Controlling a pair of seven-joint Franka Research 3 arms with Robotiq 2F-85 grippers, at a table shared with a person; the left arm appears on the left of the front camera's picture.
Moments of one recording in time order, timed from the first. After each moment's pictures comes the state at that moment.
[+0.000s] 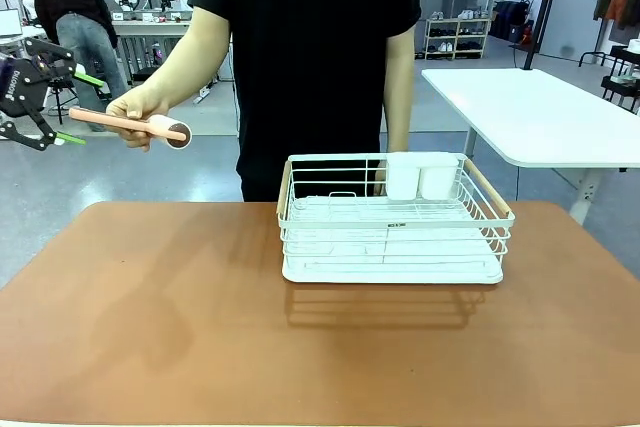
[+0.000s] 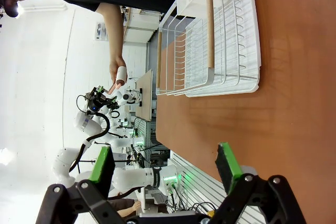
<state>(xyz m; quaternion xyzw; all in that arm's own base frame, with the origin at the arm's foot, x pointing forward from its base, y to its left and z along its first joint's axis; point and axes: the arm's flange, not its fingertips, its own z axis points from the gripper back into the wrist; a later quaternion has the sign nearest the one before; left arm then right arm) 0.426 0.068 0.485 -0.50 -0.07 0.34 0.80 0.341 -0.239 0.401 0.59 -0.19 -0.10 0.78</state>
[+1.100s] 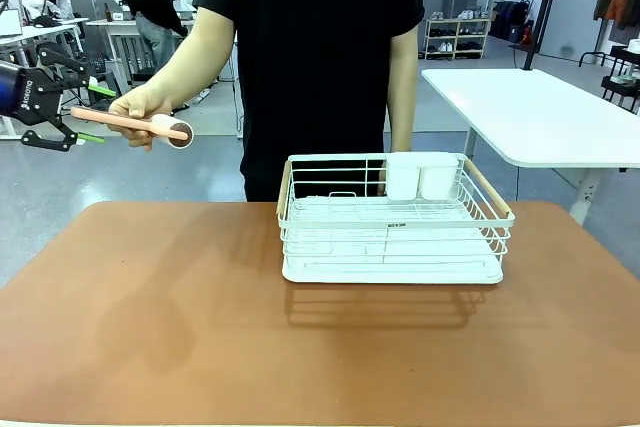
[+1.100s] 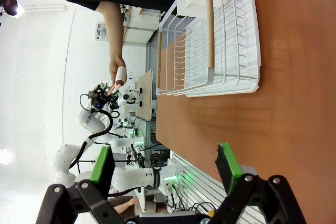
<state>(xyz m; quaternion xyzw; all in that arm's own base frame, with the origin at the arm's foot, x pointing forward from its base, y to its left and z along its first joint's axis) 0.440 0.068 0.467 -0.52 -0.10 0.31 0.79 0.341 -0.239 0.401 0.59 -0.19 -0.10 0.78</state>
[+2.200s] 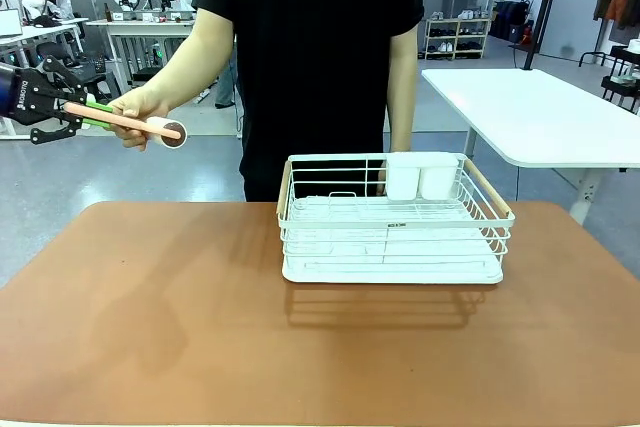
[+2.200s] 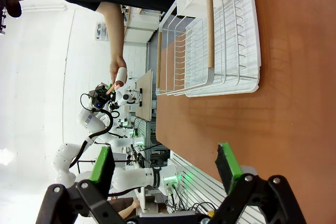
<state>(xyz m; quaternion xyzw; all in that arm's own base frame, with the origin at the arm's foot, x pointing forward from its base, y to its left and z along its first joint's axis) 0.443 0.077 0.465 -0.53 -0.11 0.31 0.78 0.341 -0.239 0.402 0.59 -0.19 -0.10 0.78</state>
